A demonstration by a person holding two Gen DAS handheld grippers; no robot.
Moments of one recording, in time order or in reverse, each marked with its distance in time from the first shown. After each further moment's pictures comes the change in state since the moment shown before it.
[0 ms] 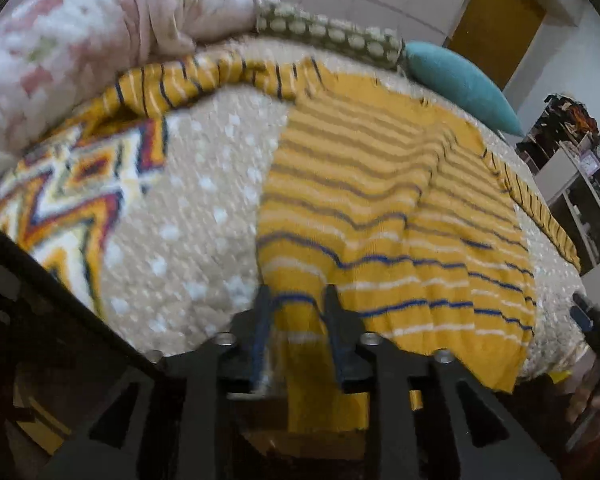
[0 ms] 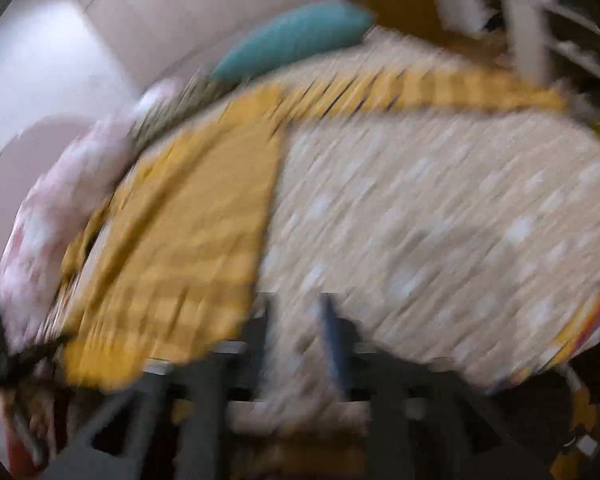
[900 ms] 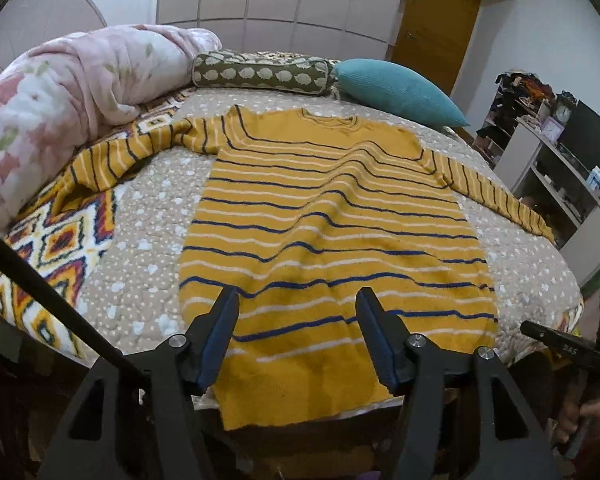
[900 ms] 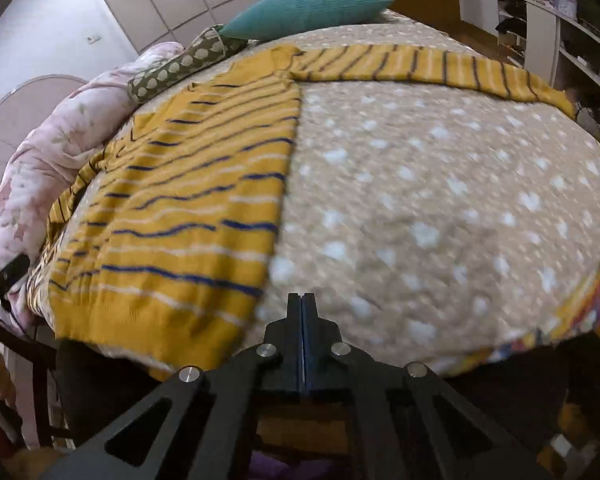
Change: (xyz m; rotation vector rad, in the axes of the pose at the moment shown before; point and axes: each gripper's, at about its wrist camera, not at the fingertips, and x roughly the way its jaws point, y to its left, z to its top) left arm -0.028 -0.072 -0.003 0.168 -0.089 -0.079; right arm 0.005 0.025 -0.032 -0.115 0.182 -0.024
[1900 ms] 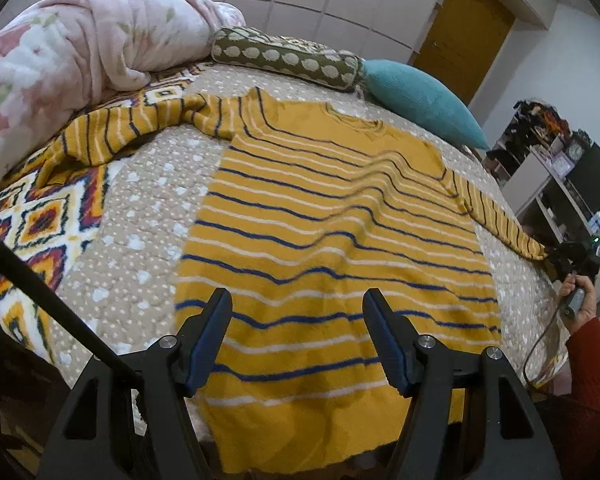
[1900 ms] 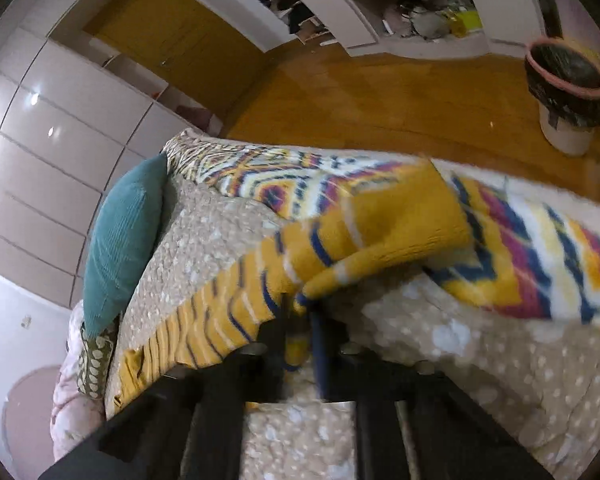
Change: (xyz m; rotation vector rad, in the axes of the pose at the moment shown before) left arm 0.034 0.035 0.023 -0.152 0.020 -0.023; right arm 0.013 -0.271 0.199 0.782 -0.354 -0.057
